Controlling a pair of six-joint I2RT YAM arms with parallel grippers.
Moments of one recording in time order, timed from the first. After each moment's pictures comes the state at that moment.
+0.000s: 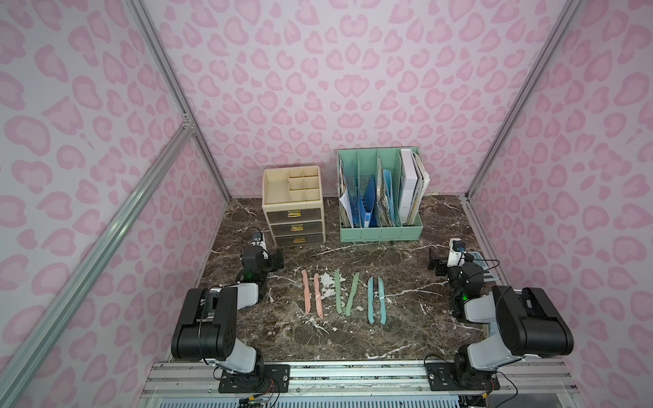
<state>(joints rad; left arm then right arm) 0.01 1.53 0.49 0.54 -0.09 -0.07 -0.03 1.53 0.23 1.14 -0.05 -0.06</state>
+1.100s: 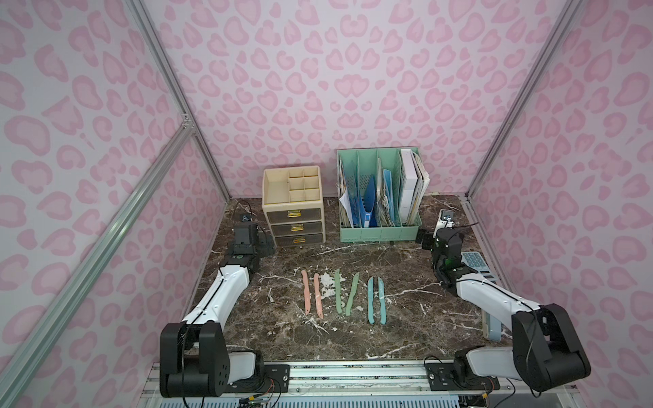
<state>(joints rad) -0.01 1.29 0.88 -0.29 -0.28 -0.16 0.33 1.34 0.69 0.37 0.49 0.13</state>
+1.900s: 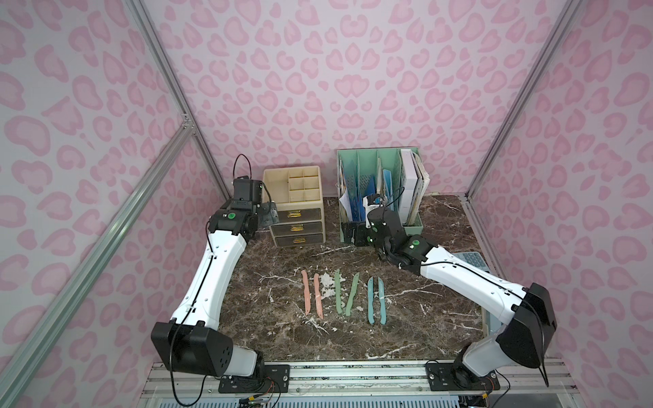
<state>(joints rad) -0.11 1.48 1.61 -0.87 -0.27 -0.32 0.83 1.55 1.36 -0.30 0.21 0.49</state>
